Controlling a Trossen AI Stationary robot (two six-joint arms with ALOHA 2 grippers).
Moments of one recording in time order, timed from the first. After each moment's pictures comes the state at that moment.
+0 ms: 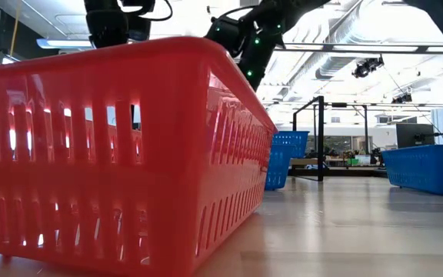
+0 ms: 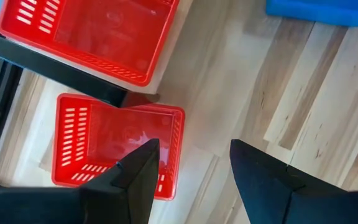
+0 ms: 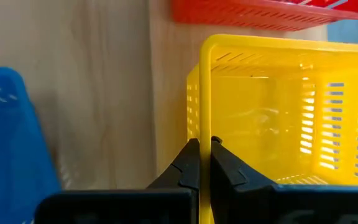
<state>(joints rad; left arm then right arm) 0.53 1.29 1.24 -1.21 -0.03 0.03 -0.26 2.01 1.62 -0.68 0.22 -0.35</state>
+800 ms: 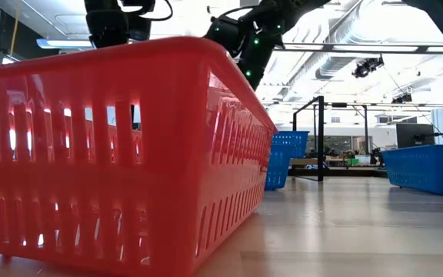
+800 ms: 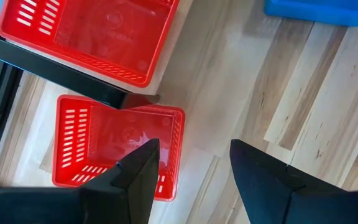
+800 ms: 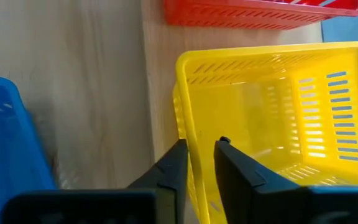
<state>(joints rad) 0.53 1.29 1.24 -1.21 -0.03 0.04 -0.26 2.01 1.62 -0.67 0.24 -0.30</state>
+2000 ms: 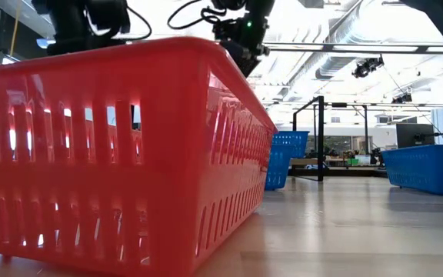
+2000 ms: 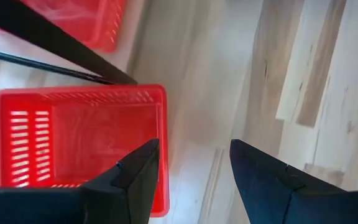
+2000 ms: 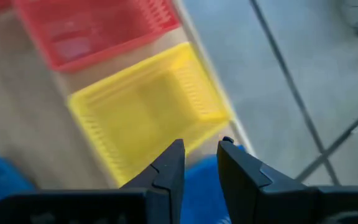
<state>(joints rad) 0.52 1.08 0.82 -0.94 0.02 0.18 -0.30 2.01 2.08 -1.15 0.44 -0.01</state>
